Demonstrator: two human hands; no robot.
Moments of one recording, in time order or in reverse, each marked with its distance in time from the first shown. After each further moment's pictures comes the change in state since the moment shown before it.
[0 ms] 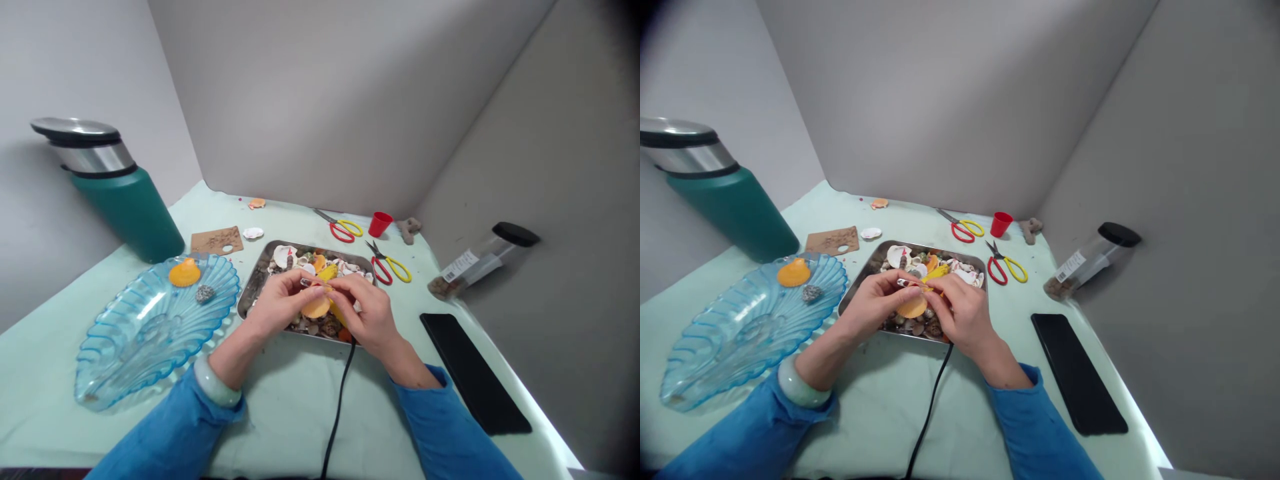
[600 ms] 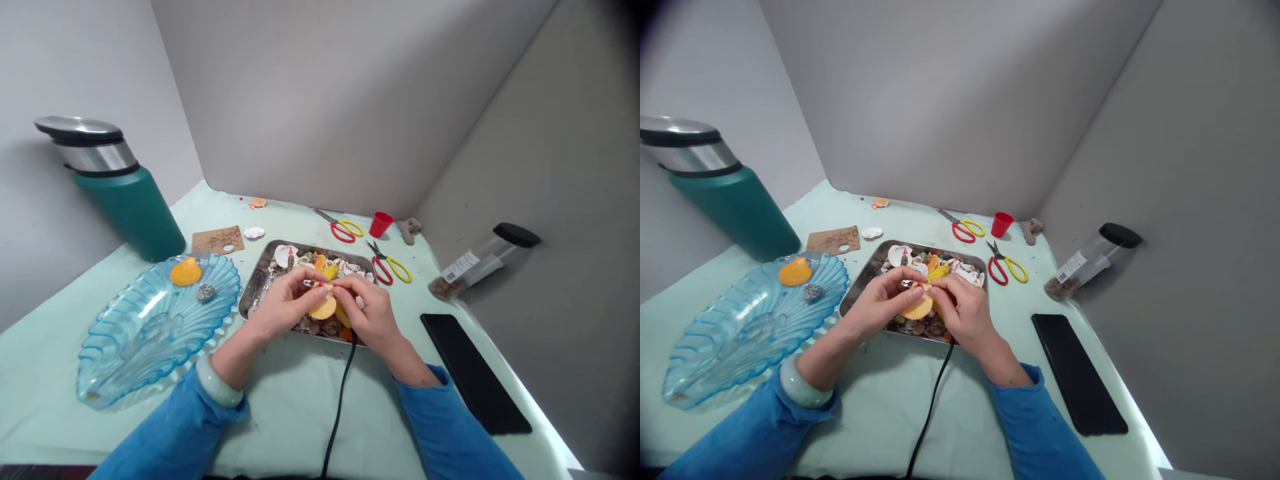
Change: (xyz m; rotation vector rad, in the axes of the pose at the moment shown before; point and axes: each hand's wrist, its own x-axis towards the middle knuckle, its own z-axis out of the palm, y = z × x) left_hand -0.001 -0.002 0.001 0.022 -0.094 0.050; right_hand 0.001 0.002 0.000 0.056 -0.016 0.096
